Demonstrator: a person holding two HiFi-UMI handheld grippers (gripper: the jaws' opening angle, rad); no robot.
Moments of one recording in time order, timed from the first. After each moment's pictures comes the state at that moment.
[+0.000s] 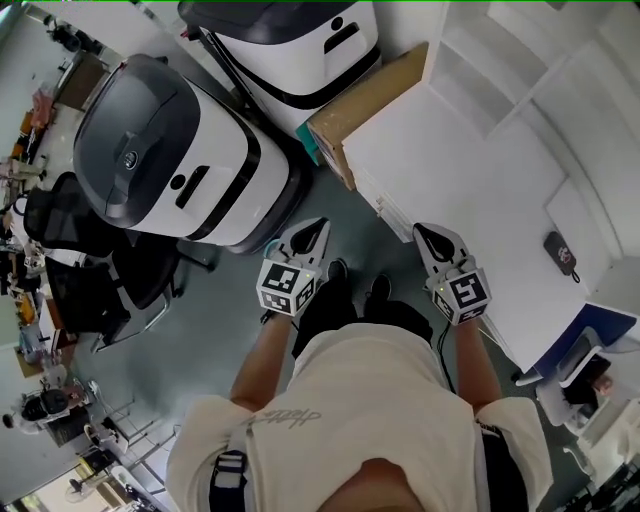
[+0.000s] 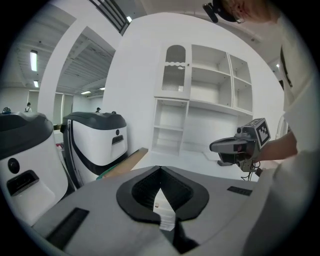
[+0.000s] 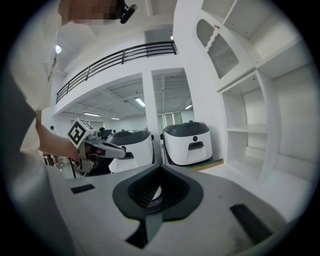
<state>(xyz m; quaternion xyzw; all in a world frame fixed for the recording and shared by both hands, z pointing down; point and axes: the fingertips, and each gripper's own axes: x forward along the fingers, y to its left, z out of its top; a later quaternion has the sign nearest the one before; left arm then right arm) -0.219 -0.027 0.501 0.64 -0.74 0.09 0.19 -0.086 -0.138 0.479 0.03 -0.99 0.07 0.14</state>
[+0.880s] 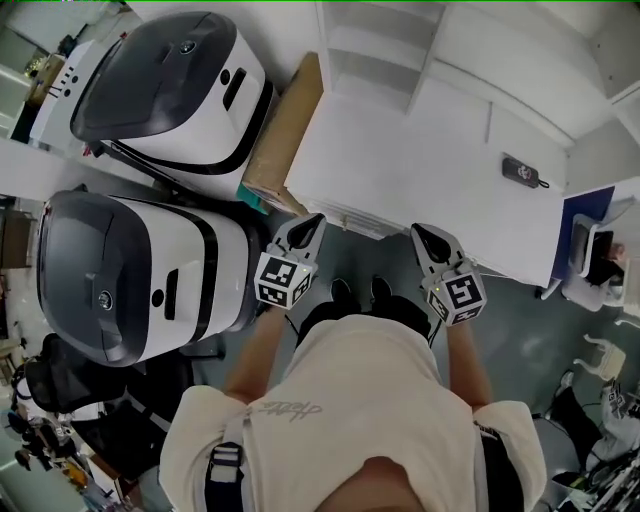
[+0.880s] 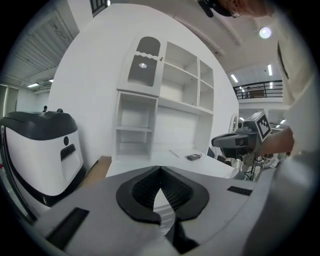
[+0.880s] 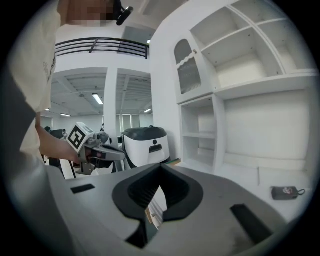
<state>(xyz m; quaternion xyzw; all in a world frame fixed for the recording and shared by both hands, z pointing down) -0.235 -0.125 0.505 0.82 -0.54 0.11 0.15 -0.059 -0.148 0.460 0.31 -0.94 0.09 0.13</state>
